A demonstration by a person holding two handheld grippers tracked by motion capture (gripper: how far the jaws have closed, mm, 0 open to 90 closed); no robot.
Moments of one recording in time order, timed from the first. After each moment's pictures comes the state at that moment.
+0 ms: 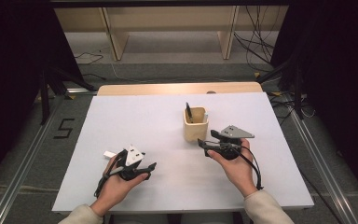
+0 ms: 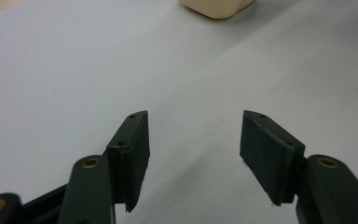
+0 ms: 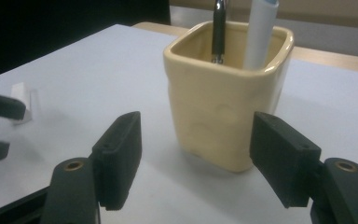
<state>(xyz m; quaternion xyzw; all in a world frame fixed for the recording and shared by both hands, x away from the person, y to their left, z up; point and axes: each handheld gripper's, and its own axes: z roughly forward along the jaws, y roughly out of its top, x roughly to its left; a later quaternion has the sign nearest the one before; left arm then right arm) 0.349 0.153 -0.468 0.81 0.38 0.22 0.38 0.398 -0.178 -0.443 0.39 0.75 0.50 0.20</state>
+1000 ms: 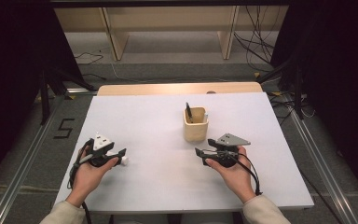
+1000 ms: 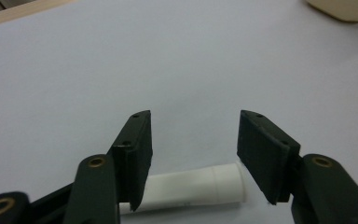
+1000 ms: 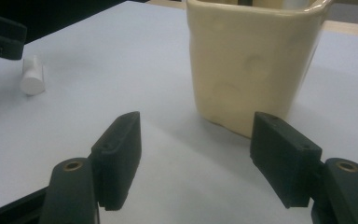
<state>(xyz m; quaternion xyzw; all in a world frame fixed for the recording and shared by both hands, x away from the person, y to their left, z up) 0.377 0.238 -0.457 0.76 0.47 0.26 0.36 0.387 -0.173 -0.464 0.38 0.77 0.49 0.18</state>
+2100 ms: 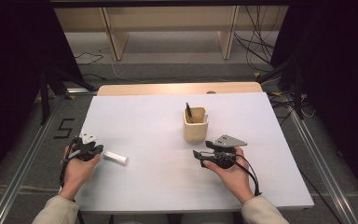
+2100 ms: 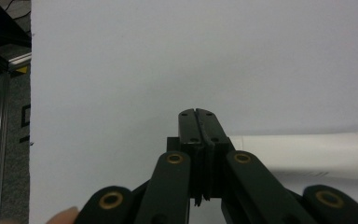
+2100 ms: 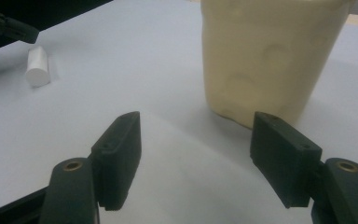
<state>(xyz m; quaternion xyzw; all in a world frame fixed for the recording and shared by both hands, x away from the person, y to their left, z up) 0.396 0.281 -0.474 0.76 0.53 0.27 0.28 0.385 -0.167 -0.468 0.38 0.77 0.48 0.17</state>
